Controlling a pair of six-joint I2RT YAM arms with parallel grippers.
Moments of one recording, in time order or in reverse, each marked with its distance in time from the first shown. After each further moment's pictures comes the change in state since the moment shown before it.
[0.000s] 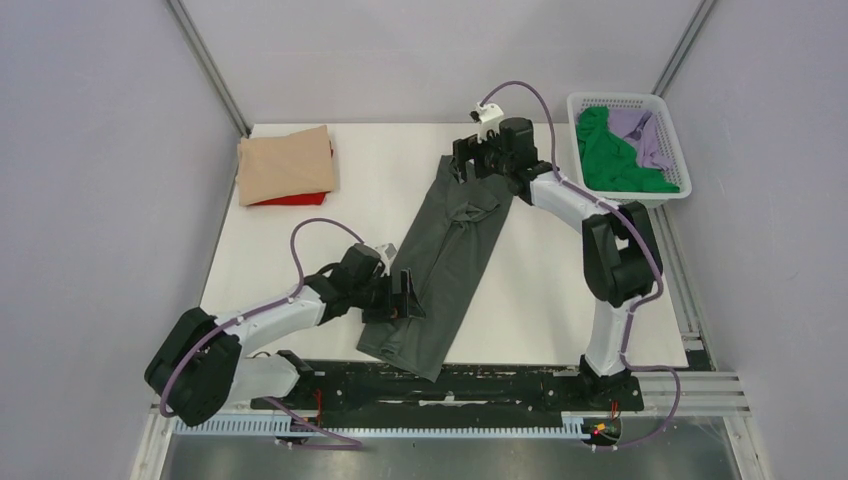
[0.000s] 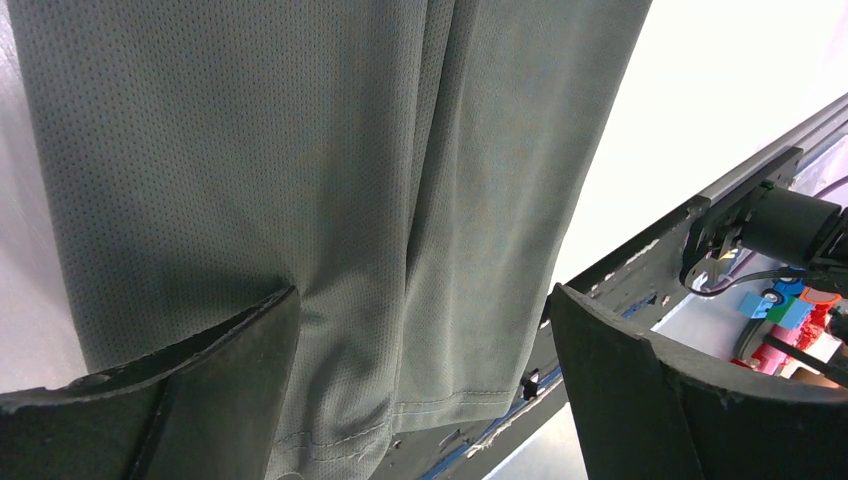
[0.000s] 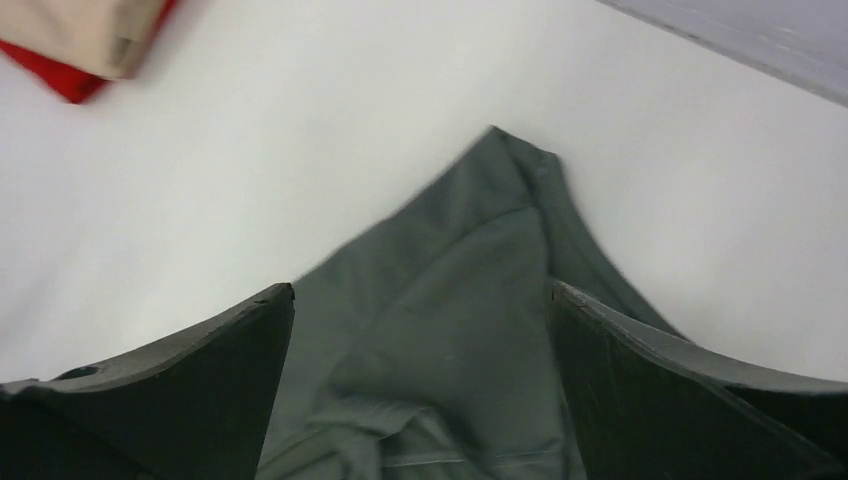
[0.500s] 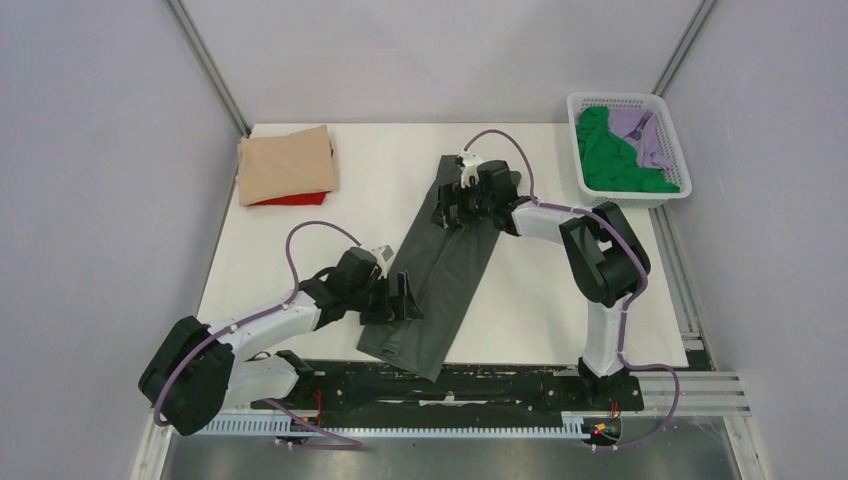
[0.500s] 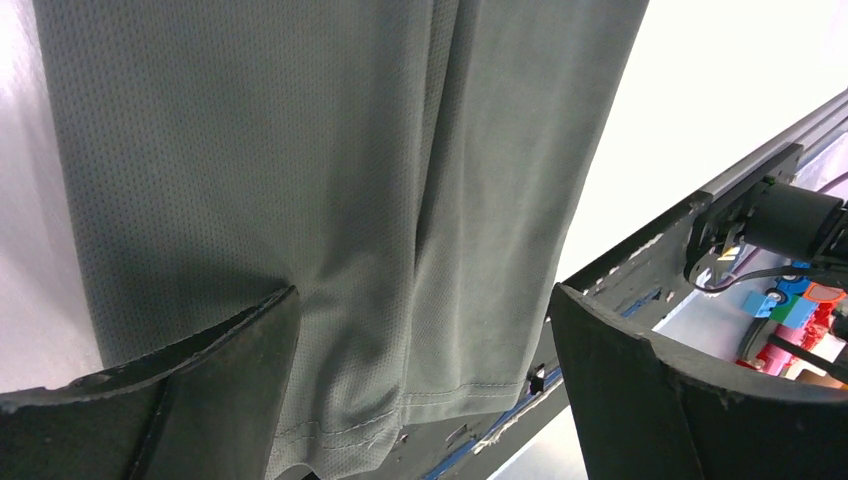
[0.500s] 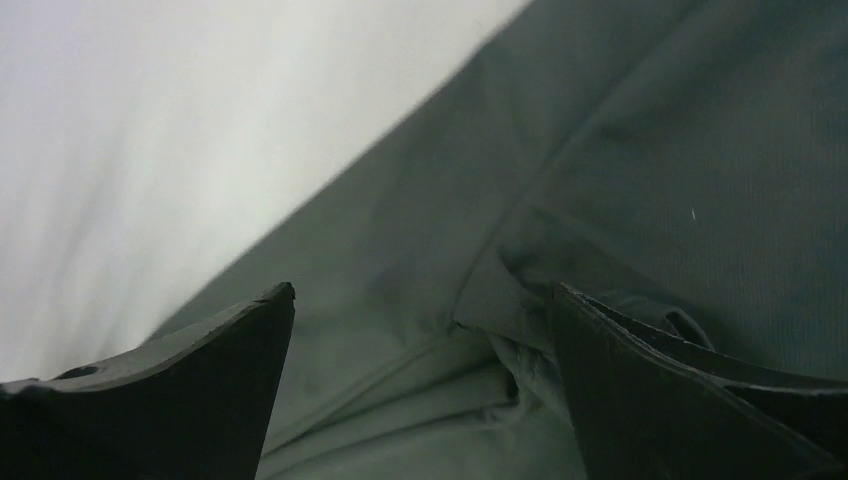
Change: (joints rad) left arm 0.000 -0.060 -0.032 0.004 -0.008 0.000; right arm 0.113 -0.029 -0.262 0.108 -0.129 0.257
